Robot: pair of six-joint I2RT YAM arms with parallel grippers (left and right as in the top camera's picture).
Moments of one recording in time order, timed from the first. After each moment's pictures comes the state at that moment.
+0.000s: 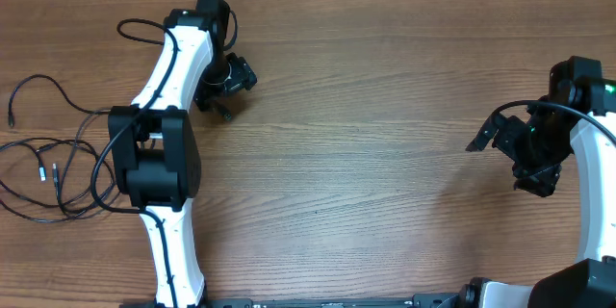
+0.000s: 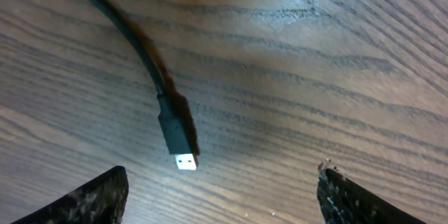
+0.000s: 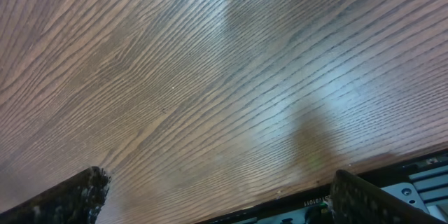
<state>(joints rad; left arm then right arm) -0.09 2.27 1.90 -1.18 0.03 -0.65 -0.27 1.49 1.34 -1.46 -0.20 0.36</state>
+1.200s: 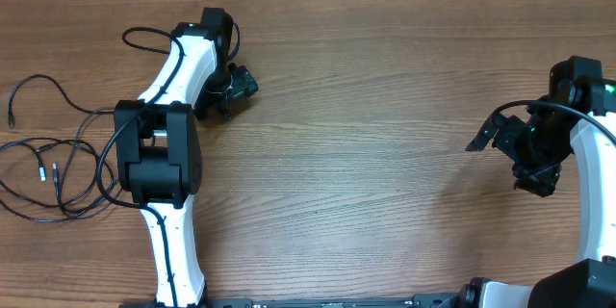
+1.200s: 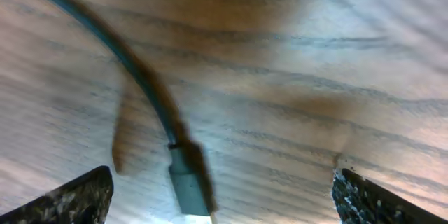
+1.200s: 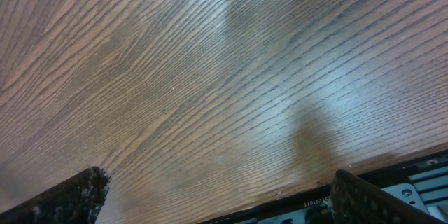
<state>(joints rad) -0.09 2.29 1.81 -1.06 -0.03 -0.65 -0.27 1.49 1.34 -1.46 -0.20 0.36</state>
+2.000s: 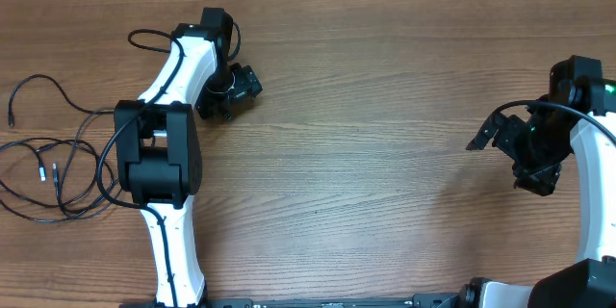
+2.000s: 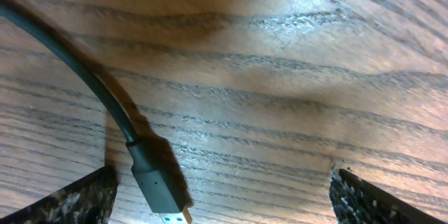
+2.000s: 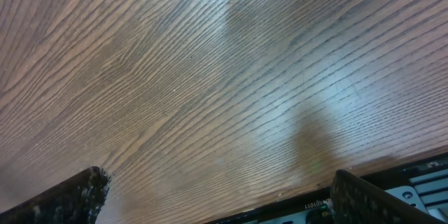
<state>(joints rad) -0.09 2.29 1.80 -1.04 0.04 -0.59 -0.27 1.49 1.34 -1.46 -0.20 0.36</state>
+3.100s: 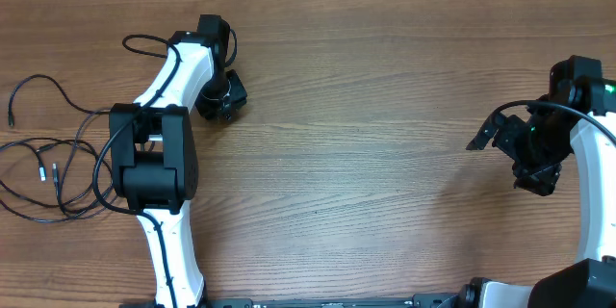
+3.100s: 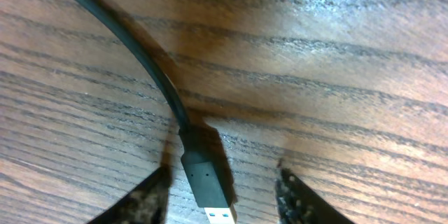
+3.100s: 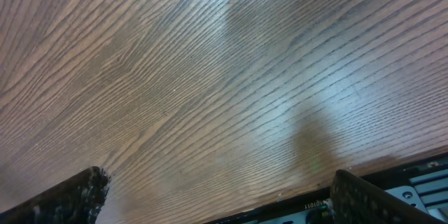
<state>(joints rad) -0.08 2.25 1.71 -1.01 -0.02 -0.57 -0.27 1.49 1.34 -1.46 -0.20 0.36</state>
